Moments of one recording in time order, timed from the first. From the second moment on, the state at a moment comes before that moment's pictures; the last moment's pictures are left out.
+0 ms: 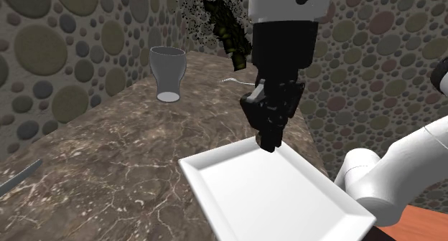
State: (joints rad) arm 0.28 -0.37 0.50 -1.70 0.34 1.21 0.85
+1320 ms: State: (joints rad) arm 0.32 -0.56 0.50 -2.04 0.41 1.37 0.80
